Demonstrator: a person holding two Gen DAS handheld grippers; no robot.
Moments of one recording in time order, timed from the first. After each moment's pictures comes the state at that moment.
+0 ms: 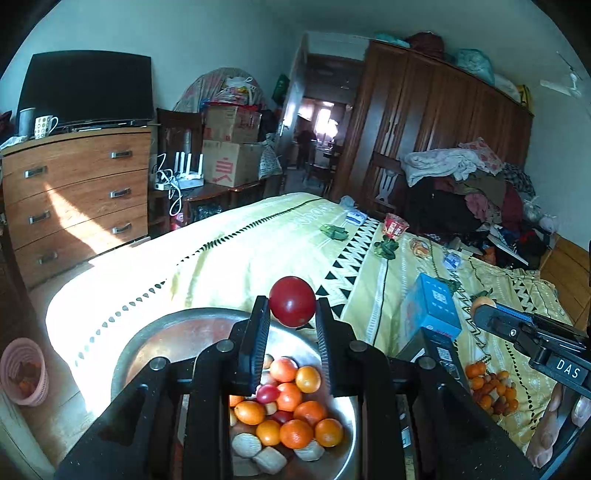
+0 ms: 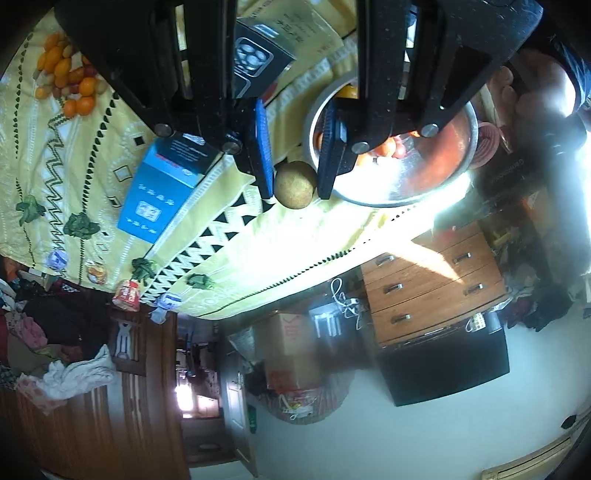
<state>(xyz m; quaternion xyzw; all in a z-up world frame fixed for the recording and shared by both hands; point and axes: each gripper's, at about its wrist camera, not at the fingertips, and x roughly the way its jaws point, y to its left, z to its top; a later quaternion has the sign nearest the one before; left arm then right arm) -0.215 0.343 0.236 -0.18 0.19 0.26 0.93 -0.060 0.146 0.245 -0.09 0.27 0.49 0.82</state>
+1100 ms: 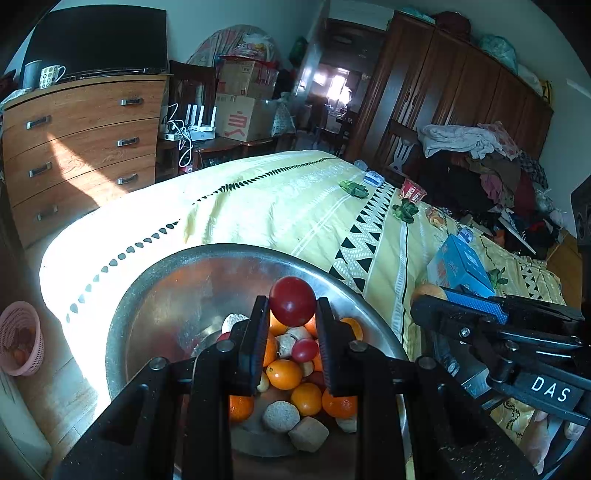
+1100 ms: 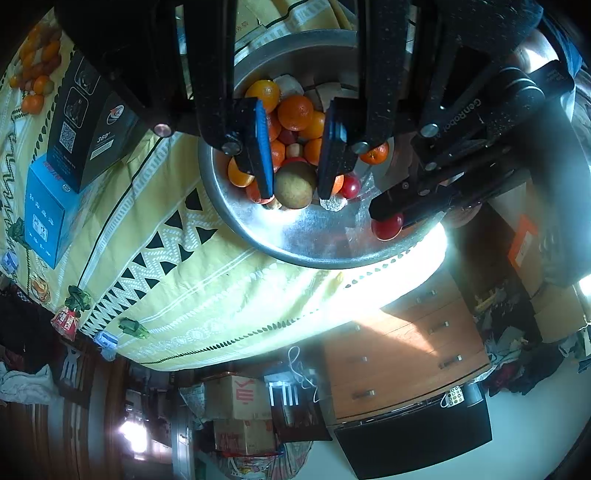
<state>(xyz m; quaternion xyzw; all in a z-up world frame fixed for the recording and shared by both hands) -0.228 0.379 0.170 -0.22 0.25 0.25 0.91 -0.101 0.246 0.190 -0.17 0.35 0.51 0.76</state>
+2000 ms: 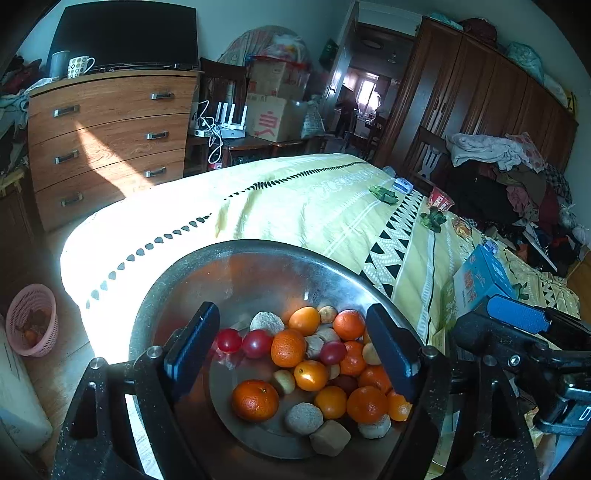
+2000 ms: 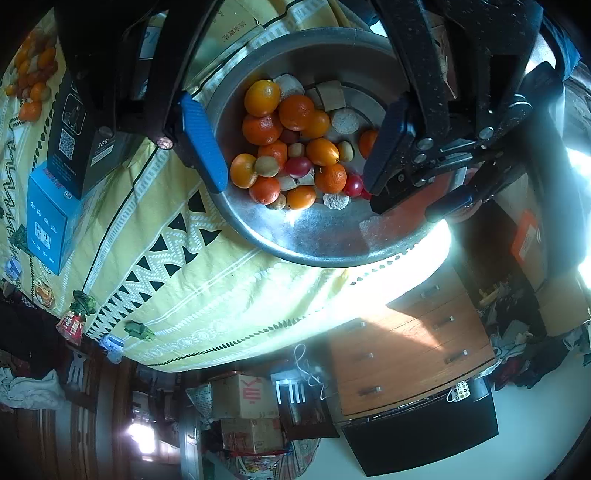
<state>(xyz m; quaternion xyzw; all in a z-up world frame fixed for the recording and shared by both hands) -0.240 0.385 0.163 -0.24 0.24 0.31 0.89 -0.102 0.239 0.189 -0.16 0.35 0.50 0.77</state>
